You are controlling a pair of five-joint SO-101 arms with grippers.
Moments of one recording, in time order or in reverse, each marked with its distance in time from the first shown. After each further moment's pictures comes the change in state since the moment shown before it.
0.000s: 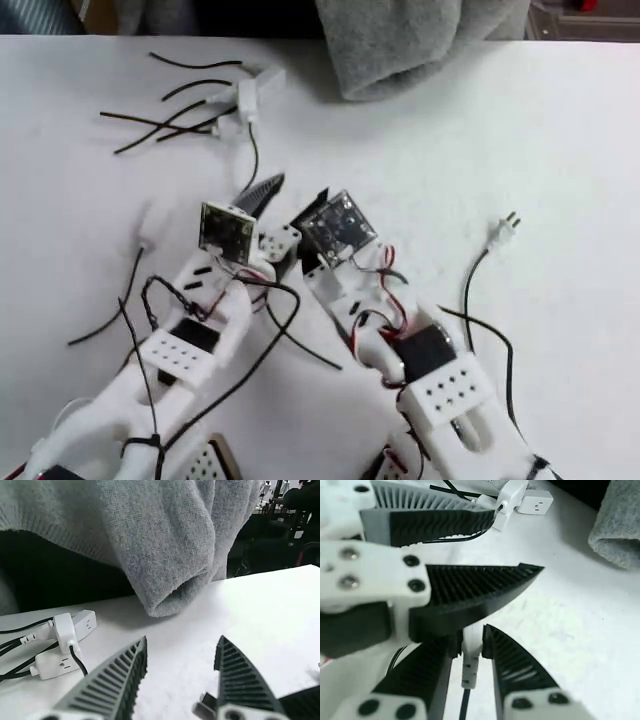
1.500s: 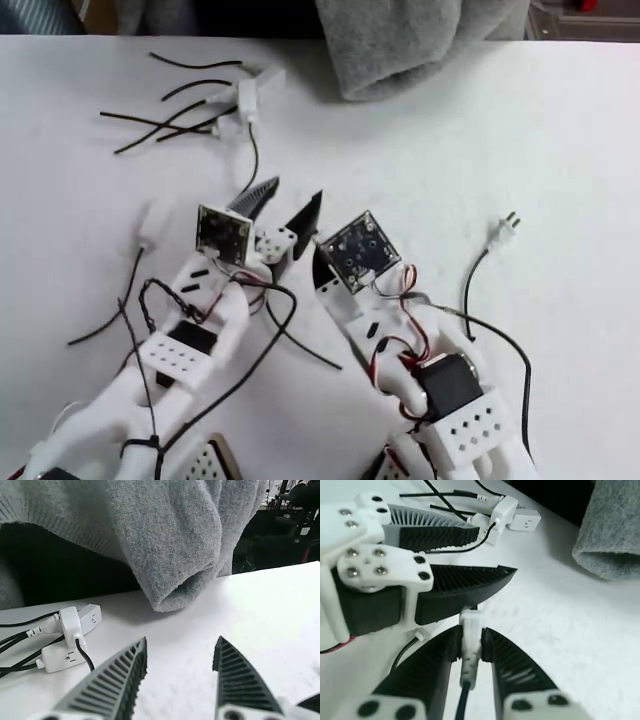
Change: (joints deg) left arm -0.4 -0.4 1.3 0.2 0.0; right arm 0.2 -14.2 0.1 9.9 0.1
